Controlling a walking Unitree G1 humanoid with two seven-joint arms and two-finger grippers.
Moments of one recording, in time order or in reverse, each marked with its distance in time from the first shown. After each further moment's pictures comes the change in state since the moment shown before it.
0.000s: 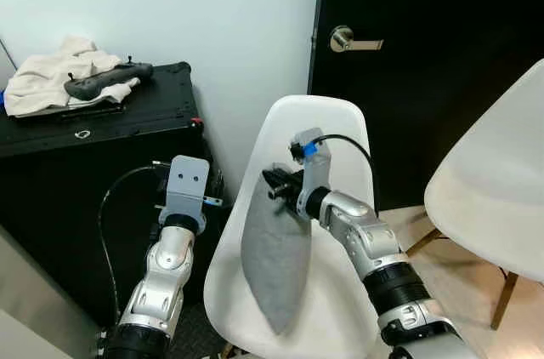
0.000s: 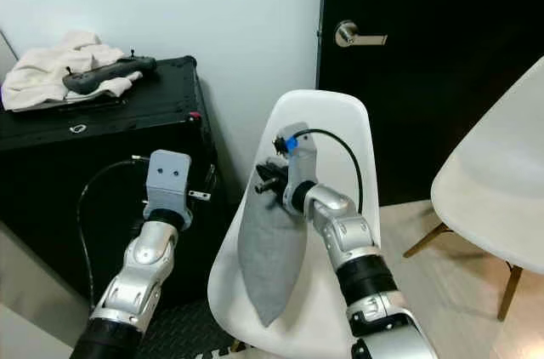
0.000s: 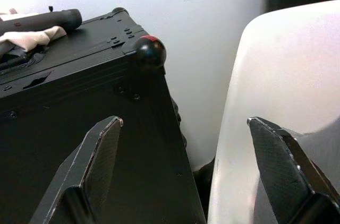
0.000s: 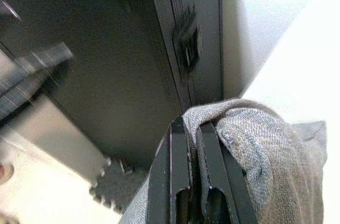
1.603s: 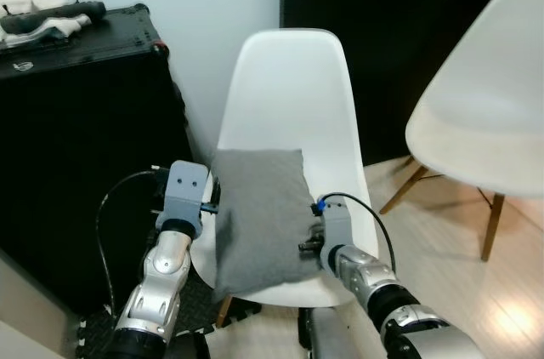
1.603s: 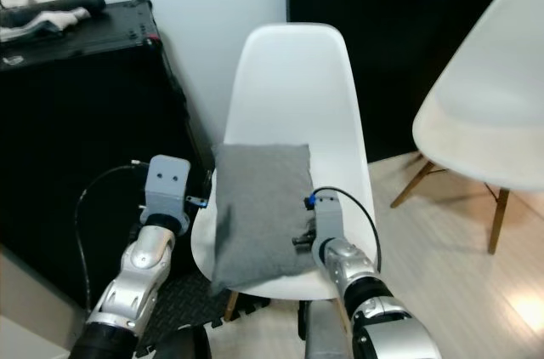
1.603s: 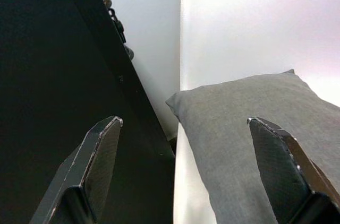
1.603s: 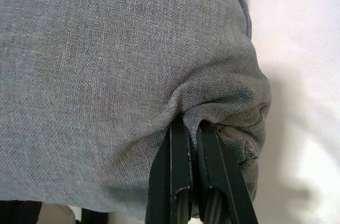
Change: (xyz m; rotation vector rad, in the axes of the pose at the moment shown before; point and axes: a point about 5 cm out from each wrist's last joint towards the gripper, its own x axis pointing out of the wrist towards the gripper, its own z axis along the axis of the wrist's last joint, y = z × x) left arm -0.004 0.003 -0.006 0.032 0.025 0.000; right arm -0.018 -0.037 -0.098 0.118 0.305 -0.409
